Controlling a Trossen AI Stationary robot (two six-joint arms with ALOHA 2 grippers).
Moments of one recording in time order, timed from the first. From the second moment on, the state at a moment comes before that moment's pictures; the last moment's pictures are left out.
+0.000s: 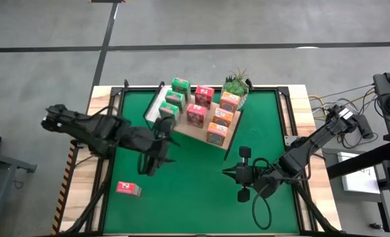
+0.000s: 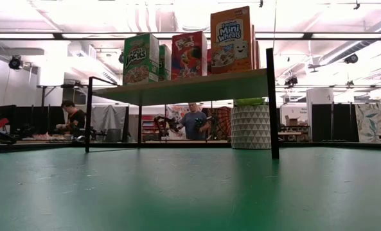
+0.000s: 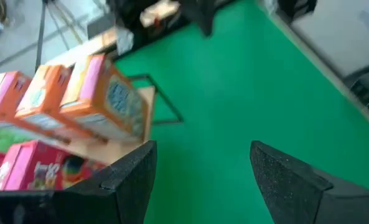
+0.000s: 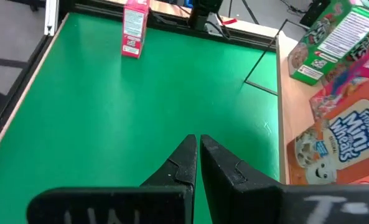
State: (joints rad) left arm -0.30 1.34 1.50 -0.83 -0.20 0.23; right arm 0.63 1.39 1.13 -0.41 0.68 0.23
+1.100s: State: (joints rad) left arm -0.39 0.66 0.67 -0.08 -0.39 0.30; right arm 0.09 1.48 1.55 -0.45 0.27 0.02
